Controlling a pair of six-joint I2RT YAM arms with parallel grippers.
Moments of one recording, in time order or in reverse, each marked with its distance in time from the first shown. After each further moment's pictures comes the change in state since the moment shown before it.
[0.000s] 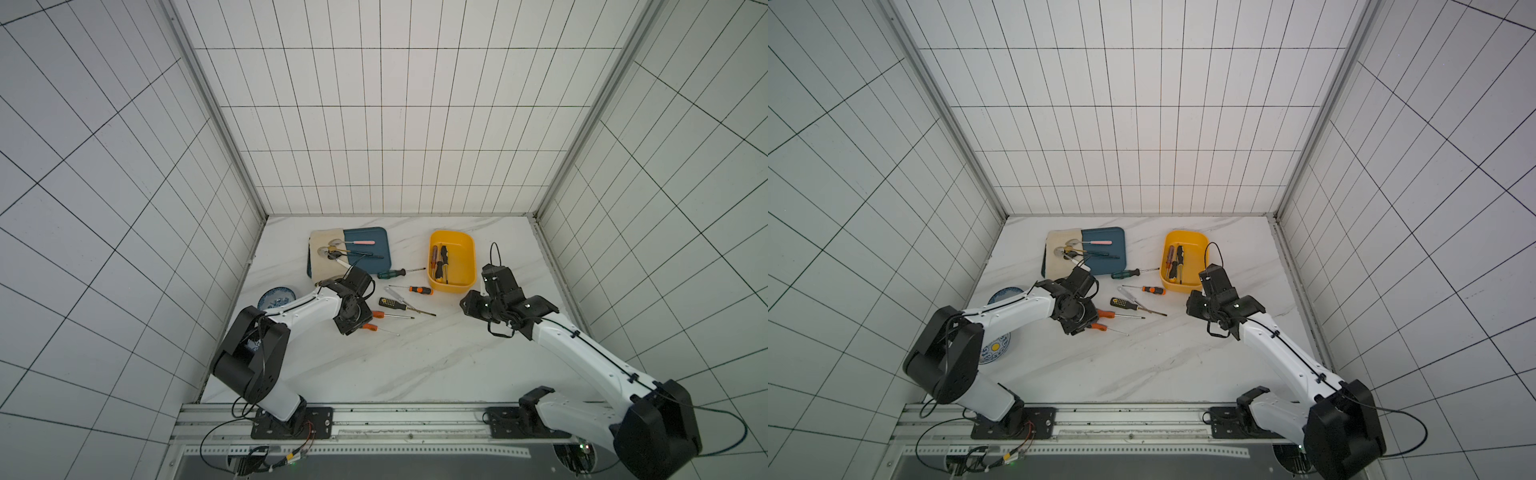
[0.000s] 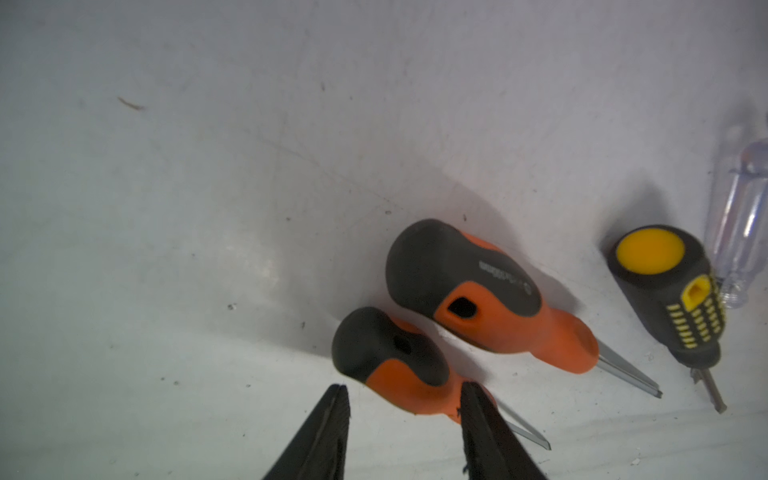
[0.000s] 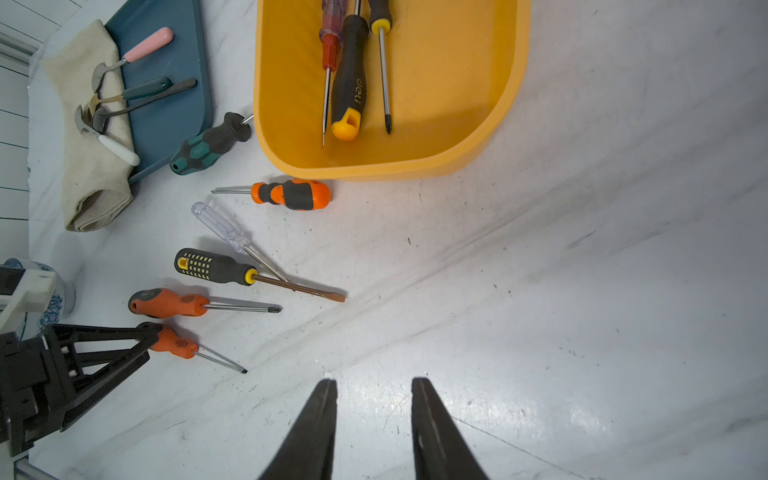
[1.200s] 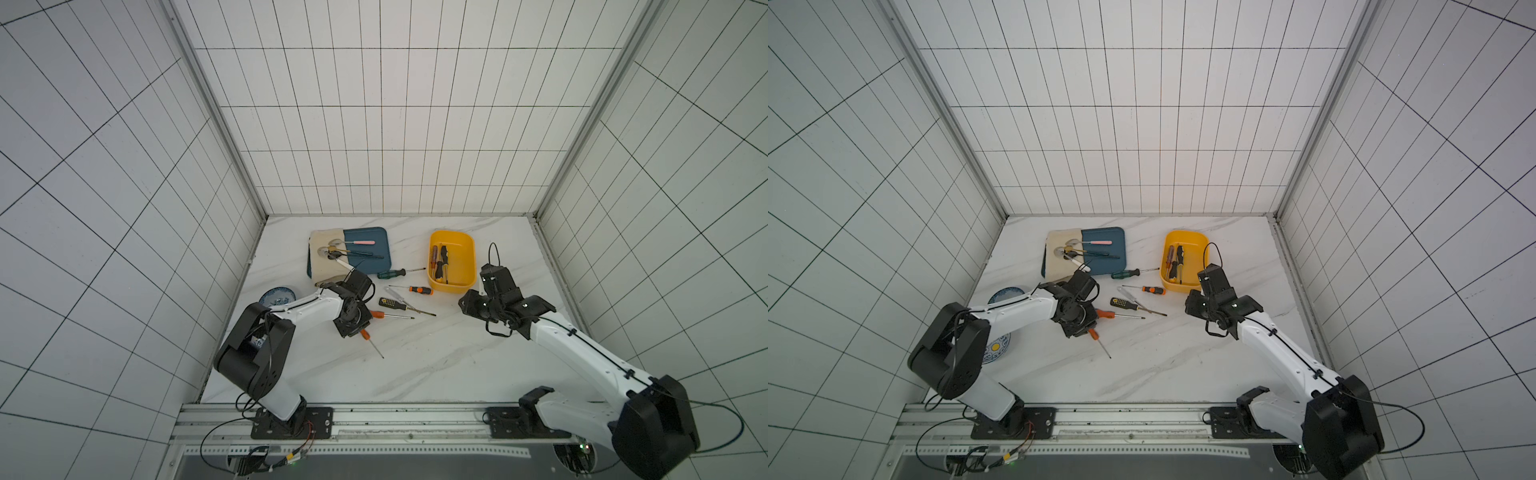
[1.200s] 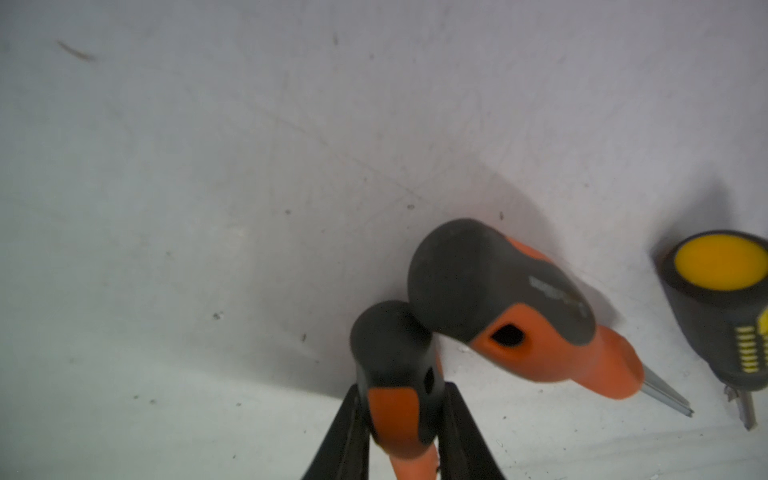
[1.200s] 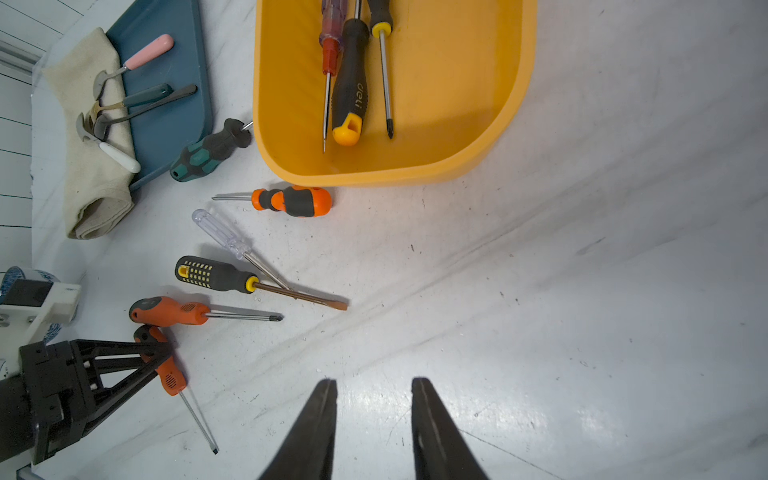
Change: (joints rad) left arm 0.001 0.020 -0.035 0.039 0.026 -0.021; right arm 0.006 0.018 -0.009 0.035 0.000 0.017
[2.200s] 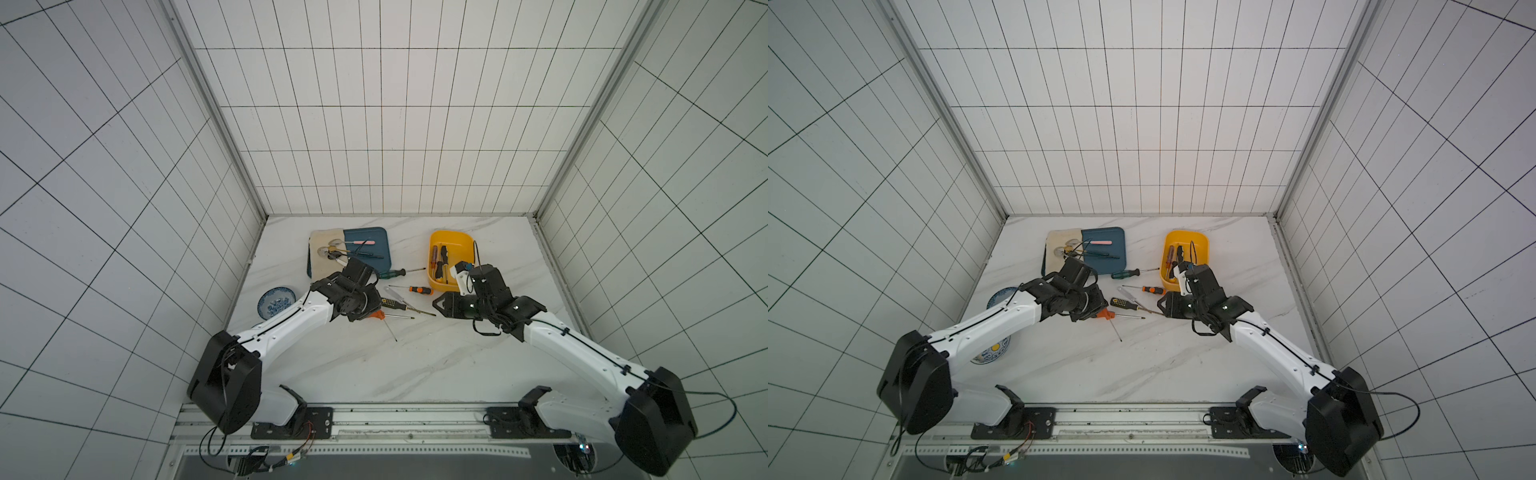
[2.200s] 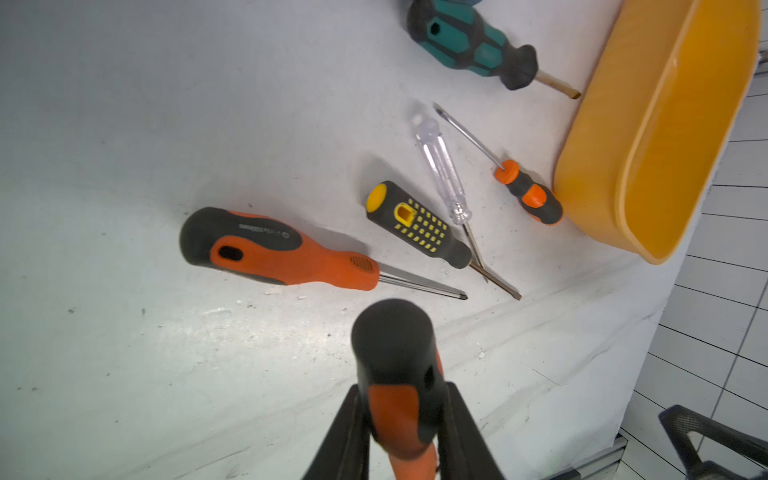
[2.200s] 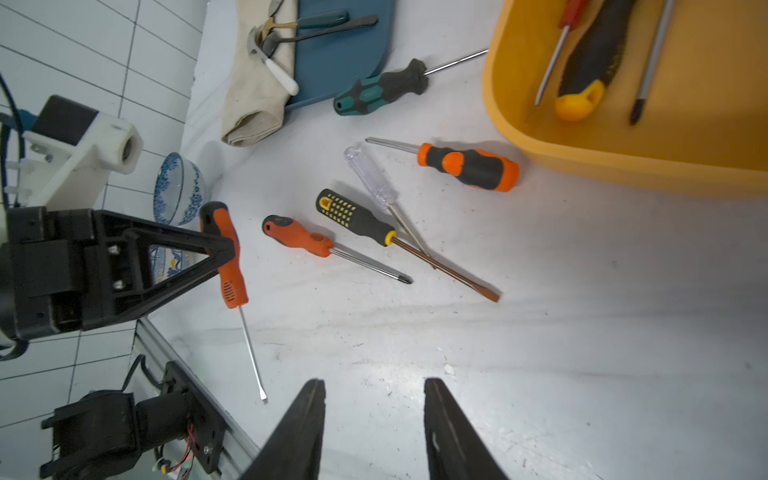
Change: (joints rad) left arm -0.066 -0.195 0.096 0.067 0.072 0.095; right arm 0.120 0.035 0.027 0.161 -0.268 -0.082
